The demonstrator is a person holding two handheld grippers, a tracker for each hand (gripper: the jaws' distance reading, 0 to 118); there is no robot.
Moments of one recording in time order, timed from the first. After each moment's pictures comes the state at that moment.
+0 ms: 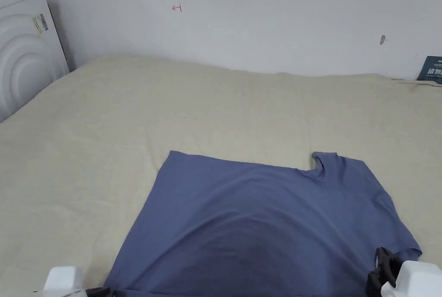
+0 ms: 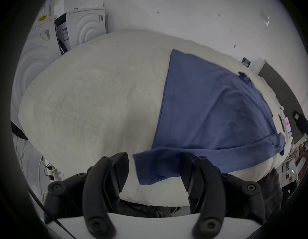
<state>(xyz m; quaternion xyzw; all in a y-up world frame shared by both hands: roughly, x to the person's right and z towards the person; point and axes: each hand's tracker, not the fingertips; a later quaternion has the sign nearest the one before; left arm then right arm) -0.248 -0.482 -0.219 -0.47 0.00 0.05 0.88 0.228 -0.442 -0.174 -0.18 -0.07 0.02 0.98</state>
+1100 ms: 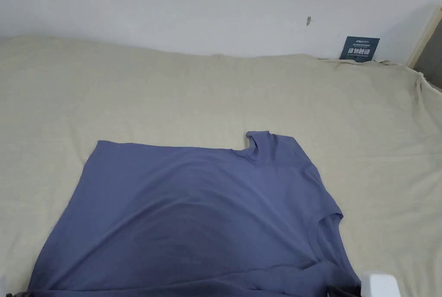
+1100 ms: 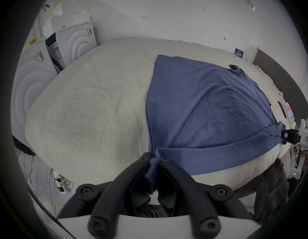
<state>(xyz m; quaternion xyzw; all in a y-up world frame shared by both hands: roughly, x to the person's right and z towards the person) -0.221 -0.453 -0.207 -0.44 -0.02 0.00 0.90 0.324 -0.509 -0.150 -0.43 -0.06 -0.02 0.90</state>
